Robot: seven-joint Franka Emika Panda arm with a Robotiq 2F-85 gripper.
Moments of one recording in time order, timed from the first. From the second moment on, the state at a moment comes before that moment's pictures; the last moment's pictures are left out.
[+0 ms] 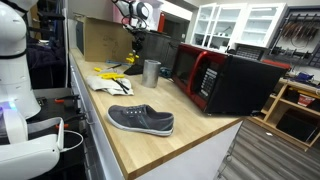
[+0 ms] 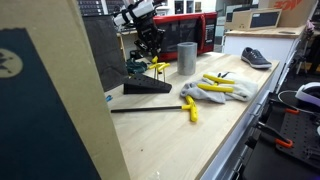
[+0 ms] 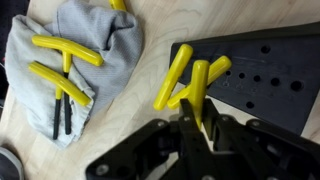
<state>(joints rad) 0.32 0.53 0.04 -1.40 -0.07 1.67 1.38</state>
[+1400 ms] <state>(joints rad) 0.24 0.38 0.02 -1.68 -0.03 1.90 1.80</state>
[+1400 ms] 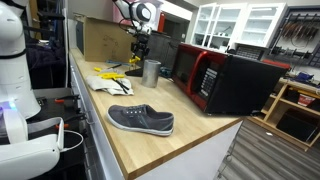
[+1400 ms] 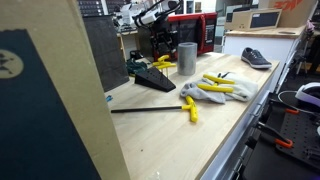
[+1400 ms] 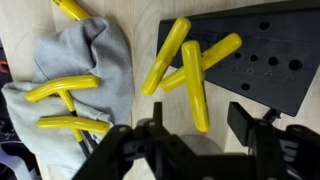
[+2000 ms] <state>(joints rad) 0.20 0.29 0.04 -1.73 -0.04 1.92 1.46</state>
